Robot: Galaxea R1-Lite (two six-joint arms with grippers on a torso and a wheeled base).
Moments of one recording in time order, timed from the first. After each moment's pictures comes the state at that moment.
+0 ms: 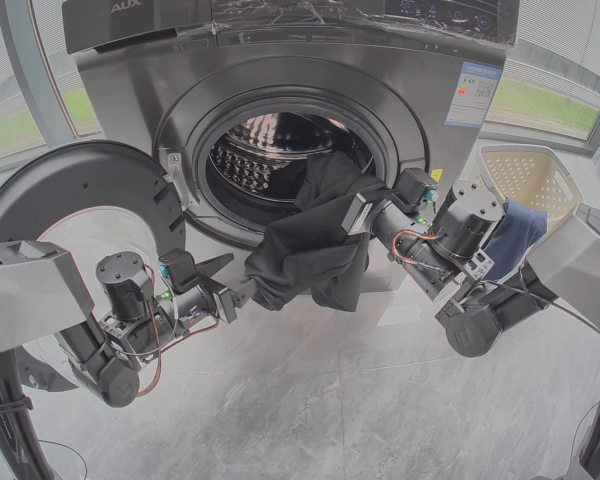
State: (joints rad) left arm -0.38 2.10 -0.57 -1.55 -0.30 -0.13; right arm 0.61 2.13 -1.07 -1.39 -0.07 0.15
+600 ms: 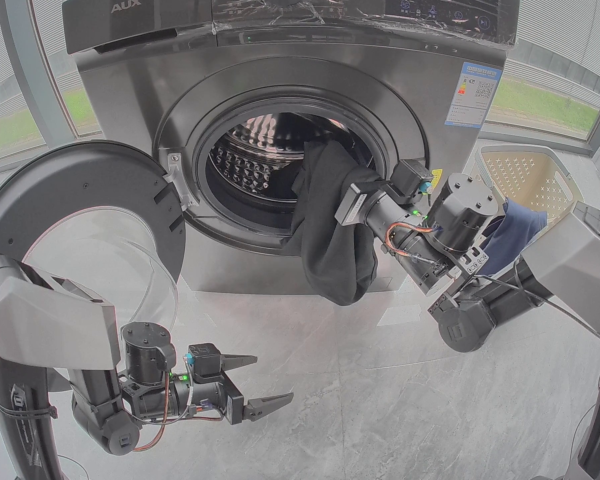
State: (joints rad) left arm -0.46 2.21 -0.29 -1.55 -0.52 0.01; right arm 0.62 2.15 -1.13 -1.39 -0.07 0.15
